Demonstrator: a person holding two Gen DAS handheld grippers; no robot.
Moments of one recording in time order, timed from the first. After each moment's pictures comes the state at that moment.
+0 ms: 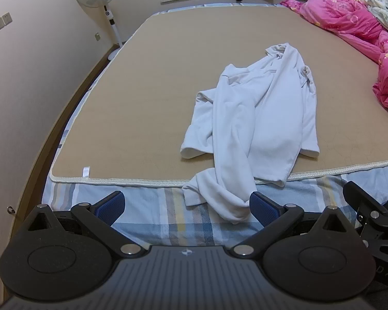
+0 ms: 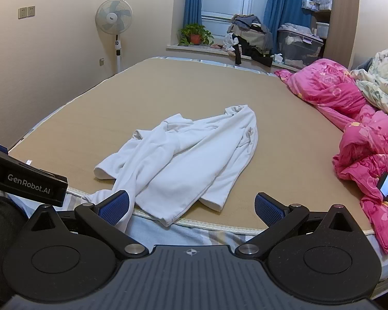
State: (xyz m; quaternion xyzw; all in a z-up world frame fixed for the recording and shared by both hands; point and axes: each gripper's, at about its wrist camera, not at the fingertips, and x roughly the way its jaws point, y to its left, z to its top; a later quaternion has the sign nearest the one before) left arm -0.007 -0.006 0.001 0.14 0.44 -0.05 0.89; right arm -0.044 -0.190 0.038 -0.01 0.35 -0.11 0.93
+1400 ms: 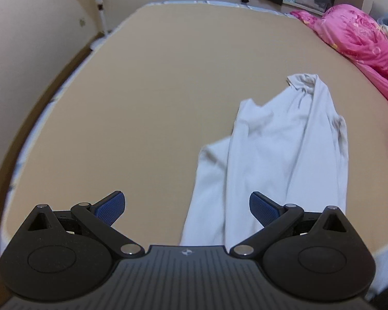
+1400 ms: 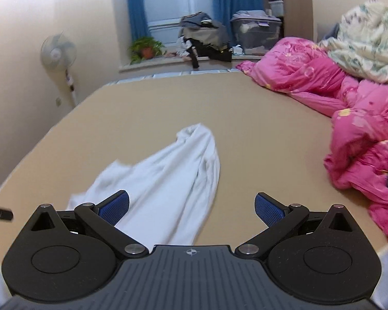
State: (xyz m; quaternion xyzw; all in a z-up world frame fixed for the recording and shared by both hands) left arm 0.250 -0.008 -0.038 0.07 0.47 -0.09 0.88; right arm 0.119 -0.379 0.011 0.11 0.30 -0.18 0.93
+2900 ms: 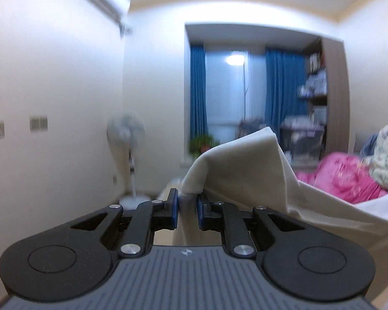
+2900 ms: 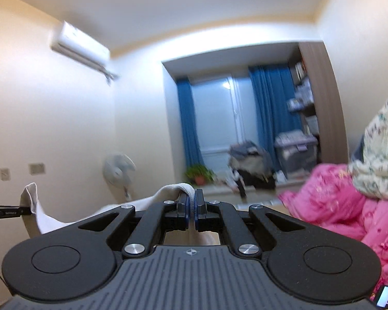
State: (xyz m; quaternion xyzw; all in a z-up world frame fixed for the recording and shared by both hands) left arm 0.016 0.069 0.261 0.02 0.06 -0.07 1.00; right arm -0.110 -0.364 0.292 0.07 0.01 -0.06 1.00
